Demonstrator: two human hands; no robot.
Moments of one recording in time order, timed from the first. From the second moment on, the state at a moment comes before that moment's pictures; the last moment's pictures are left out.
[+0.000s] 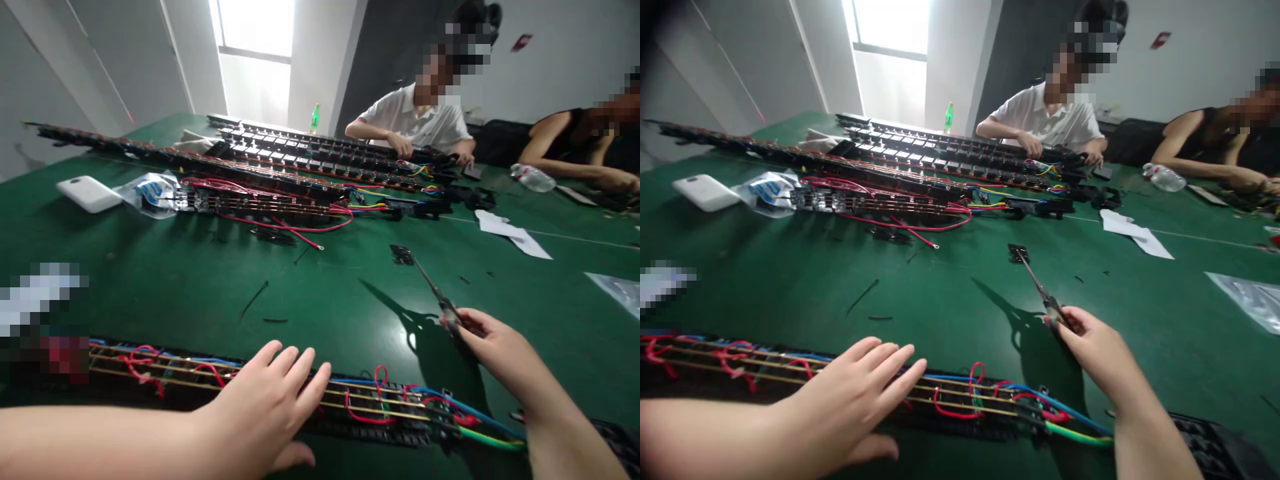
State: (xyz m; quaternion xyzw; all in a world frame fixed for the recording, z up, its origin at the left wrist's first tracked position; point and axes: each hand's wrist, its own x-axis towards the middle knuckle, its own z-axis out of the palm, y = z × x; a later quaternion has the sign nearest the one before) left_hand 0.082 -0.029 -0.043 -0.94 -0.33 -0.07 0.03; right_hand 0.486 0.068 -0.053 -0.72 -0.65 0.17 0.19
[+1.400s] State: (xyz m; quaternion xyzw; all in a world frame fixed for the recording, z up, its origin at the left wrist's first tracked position) left_hand 0.051 0.011 -0.064 -0.95 -0.30 -0.10 0.07; right_hand 0.402 0.208 -0.002 -0.61 -0.78 0.07 -0.08
